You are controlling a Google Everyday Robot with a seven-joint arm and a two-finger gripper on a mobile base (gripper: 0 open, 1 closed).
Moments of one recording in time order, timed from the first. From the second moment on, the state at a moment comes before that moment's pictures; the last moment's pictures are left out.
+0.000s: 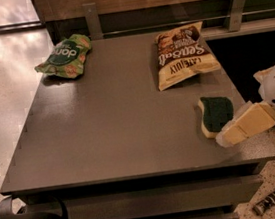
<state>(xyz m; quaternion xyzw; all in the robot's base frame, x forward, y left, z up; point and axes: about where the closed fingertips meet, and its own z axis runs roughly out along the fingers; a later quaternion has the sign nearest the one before) 0.434 -0.212 0.884 -0.38 0.87 0.07 0.30</state>
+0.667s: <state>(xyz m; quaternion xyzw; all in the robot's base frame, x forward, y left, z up) 0.467 -0.209 0.835 -0.26 0.86 0.12 0.42</state>
